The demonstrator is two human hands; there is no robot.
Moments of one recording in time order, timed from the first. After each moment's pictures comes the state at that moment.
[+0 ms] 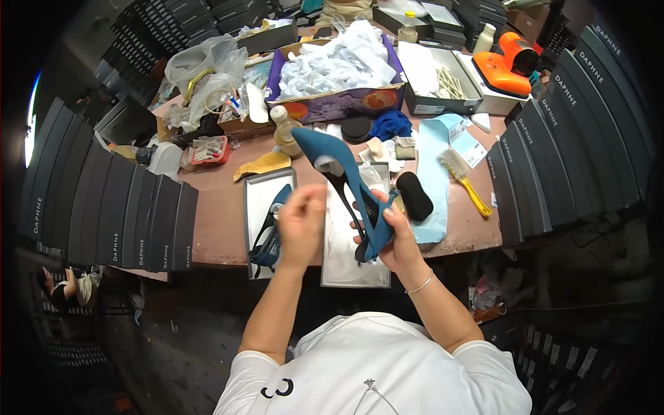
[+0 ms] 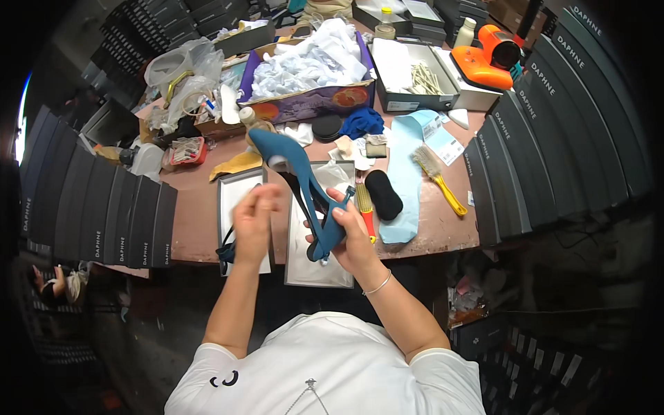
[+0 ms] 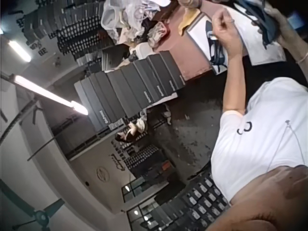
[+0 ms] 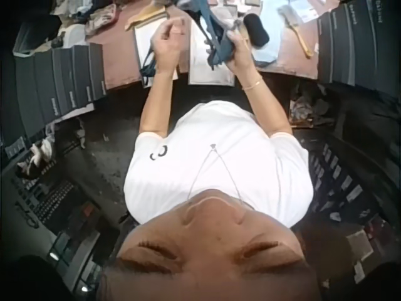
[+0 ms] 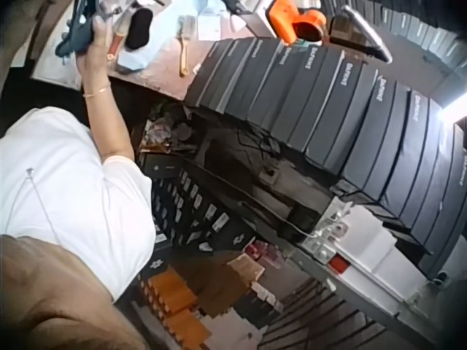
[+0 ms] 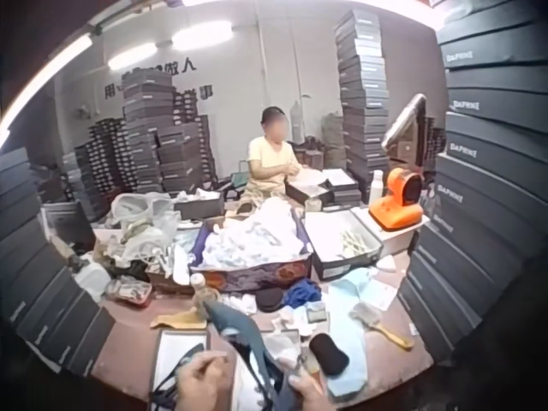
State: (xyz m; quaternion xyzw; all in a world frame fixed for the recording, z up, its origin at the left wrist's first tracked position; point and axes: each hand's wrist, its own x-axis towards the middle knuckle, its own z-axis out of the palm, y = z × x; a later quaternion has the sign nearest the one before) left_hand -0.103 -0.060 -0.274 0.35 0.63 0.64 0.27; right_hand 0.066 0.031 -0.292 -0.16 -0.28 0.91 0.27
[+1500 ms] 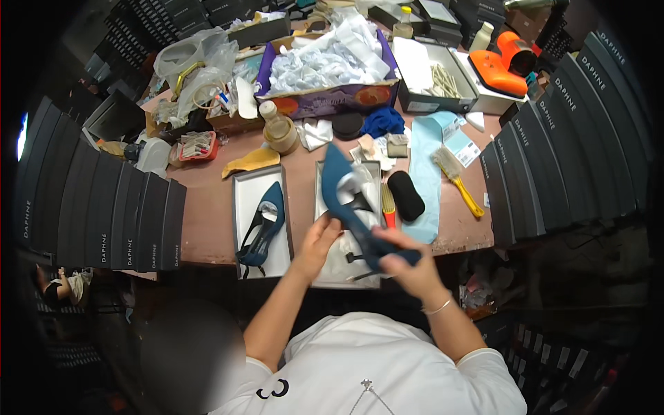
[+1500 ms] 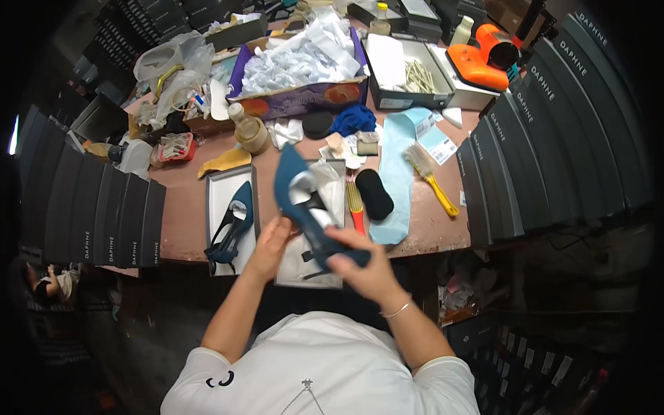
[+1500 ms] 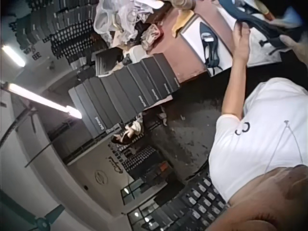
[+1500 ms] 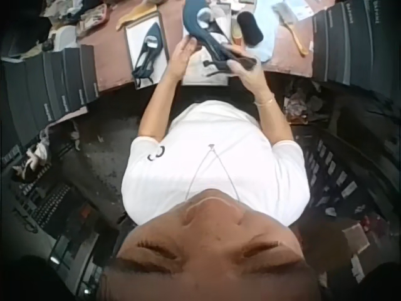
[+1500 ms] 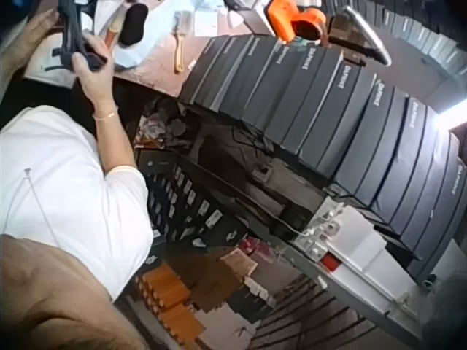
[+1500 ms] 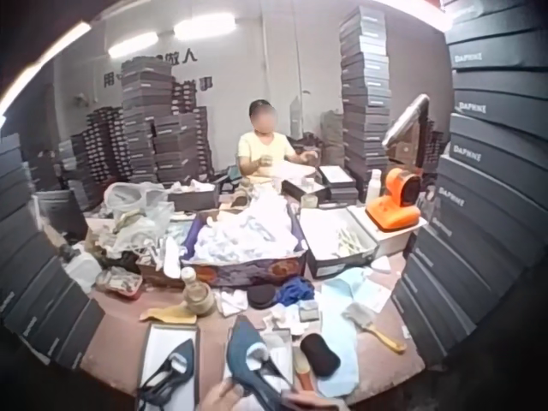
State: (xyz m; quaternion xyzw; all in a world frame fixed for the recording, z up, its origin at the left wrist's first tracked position) left_hand -0.066 -0.074 -0.327 0.28 0.54 0.65 0.45; right_hand 0.129 0.026 -0.275 -0.24 -0.66 0.67 0.25
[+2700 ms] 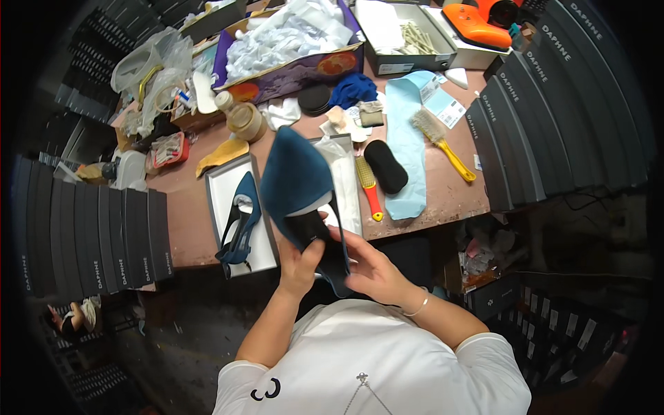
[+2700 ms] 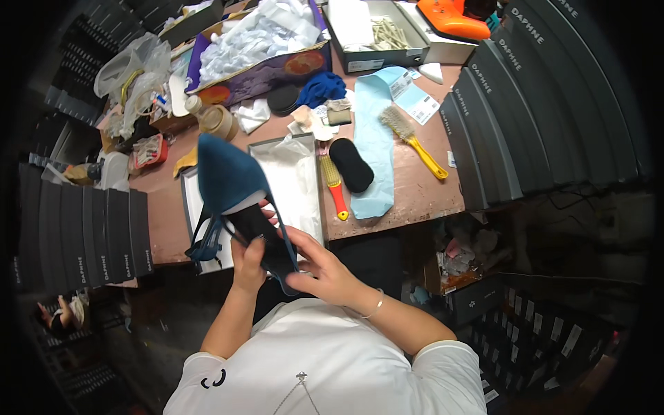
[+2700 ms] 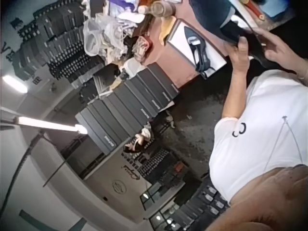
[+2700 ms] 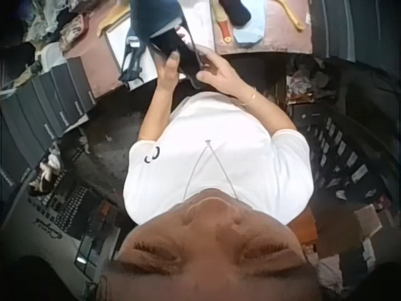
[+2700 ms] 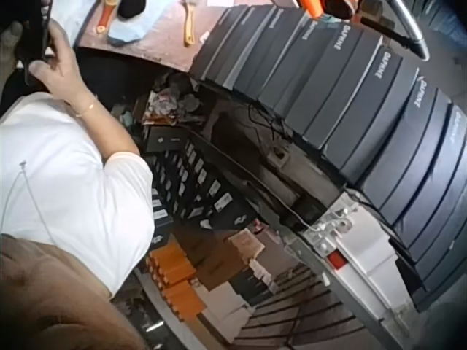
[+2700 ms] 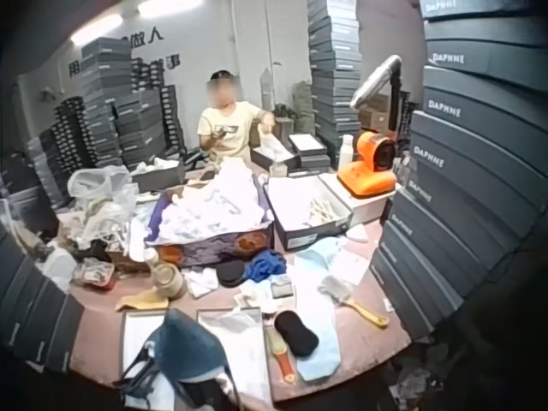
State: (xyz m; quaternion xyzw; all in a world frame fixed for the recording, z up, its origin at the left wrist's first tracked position) left_hand -0.033 -0.085 -0.302 0.36 0.54 0.66 0.39; right_hand 0.130 -0.008 -0.304 -0.12 -0.47 0.85 0.19
